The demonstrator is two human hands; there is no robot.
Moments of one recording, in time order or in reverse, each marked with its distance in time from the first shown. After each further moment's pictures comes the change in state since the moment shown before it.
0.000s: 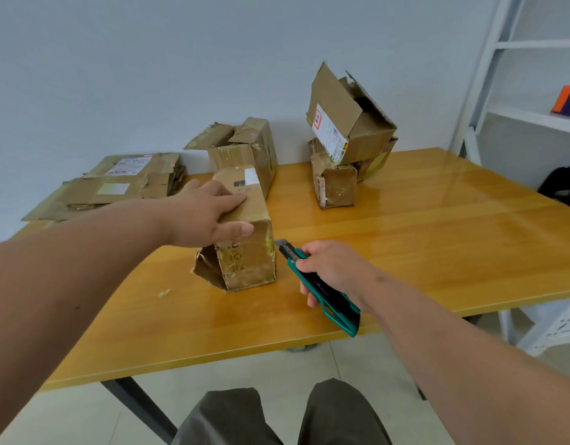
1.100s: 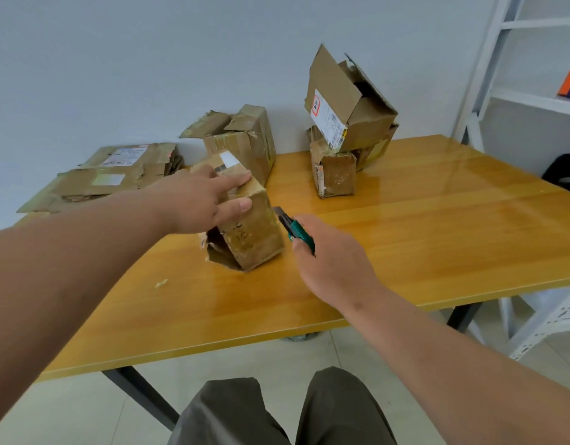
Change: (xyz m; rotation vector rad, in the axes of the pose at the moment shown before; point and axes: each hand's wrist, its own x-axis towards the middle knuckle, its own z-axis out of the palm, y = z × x) left_hand 0.007 0.001 0.004 -0.025 0.115 -0.047; right_hand -0.005 0.018 0.018 -0.565 0.469 -0.537
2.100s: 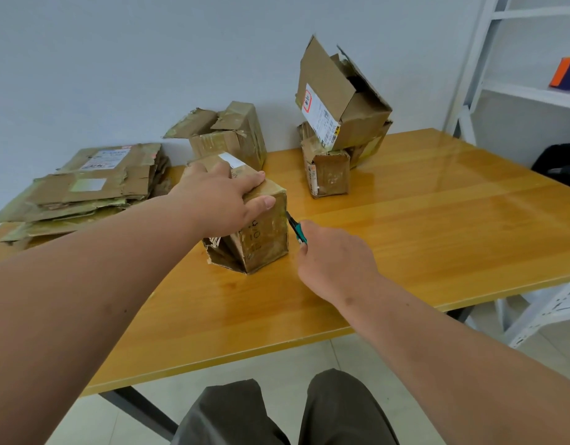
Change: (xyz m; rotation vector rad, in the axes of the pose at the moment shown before) left_hand 0.033 0.037 0.007 0.182 0.111 -0.041; right_hand 0.022 0.015 0.008 -0.338 -0.098 0.132
